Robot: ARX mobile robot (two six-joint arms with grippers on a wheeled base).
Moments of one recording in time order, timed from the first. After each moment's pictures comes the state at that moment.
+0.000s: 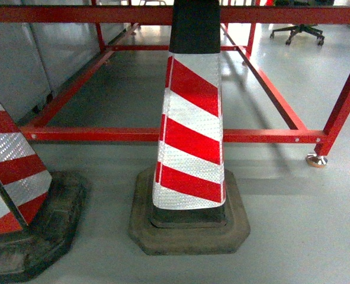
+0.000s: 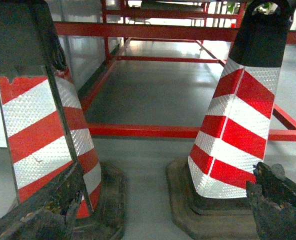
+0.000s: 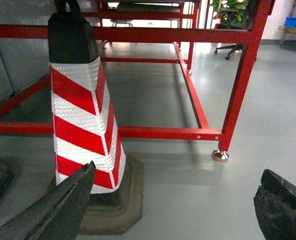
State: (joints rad) left arm 0.00 0.01 0.02 0.00 0.00 -0.01; right arm 0.00 0.00 0.01 0.00 0.00 0.00
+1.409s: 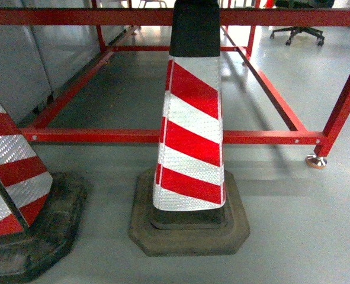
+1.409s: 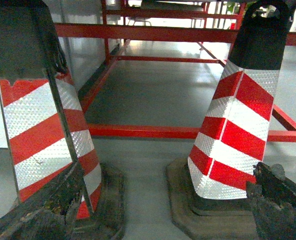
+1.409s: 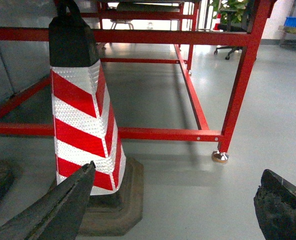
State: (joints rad) left arm 0.00 0.01 0.02 -0.01 0.00 -0.01; right arm 0.00 0.00 0.01 -0.01 0.00 0.00
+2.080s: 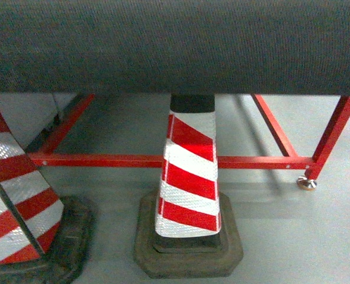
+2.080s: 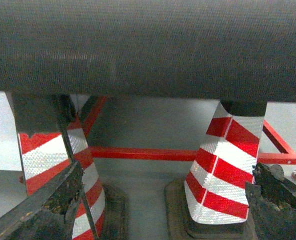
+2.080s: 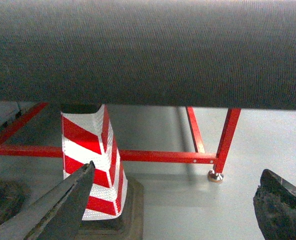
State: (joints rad) left arm 0.00 0.01 0.02 -0.01 0.00 -0.01; right arm 0.00 0.00 0.01 0.00 0.00 0.00
